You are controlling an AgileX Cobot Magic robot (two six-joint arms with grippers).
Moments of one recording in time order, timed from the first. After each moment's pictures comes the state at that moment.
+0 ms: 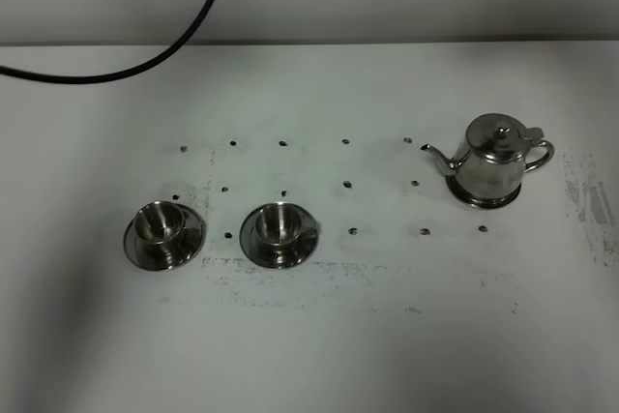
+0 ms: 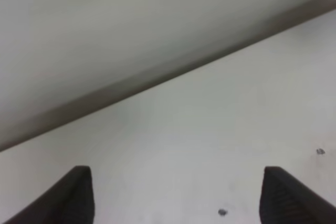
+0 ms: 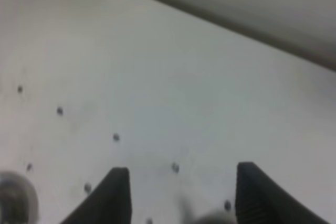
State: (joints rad) left arm -0.16 1.76 -1.70 -0.40 0.67 0.49; right arm 0.11 2.02 -2.13 0.28 1.22 -0.28
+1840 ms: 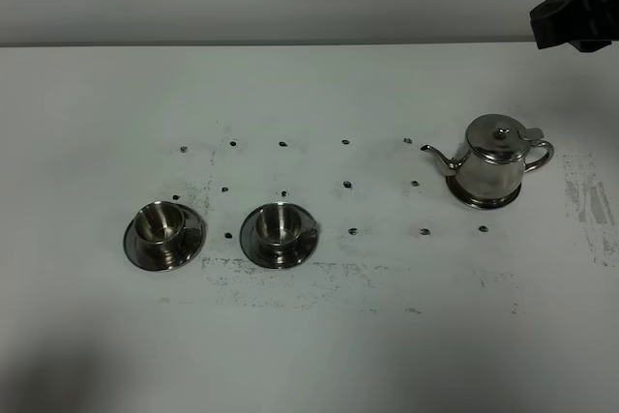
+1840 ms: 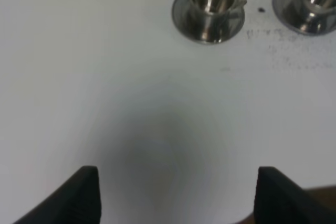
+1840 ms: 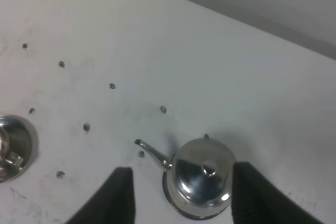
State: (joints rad) left arm -0.02 0.11 -0.51 -0.10 1.07 0.11; right arm 0.13 1.39 -1.36 0.22 0.87 -0.33
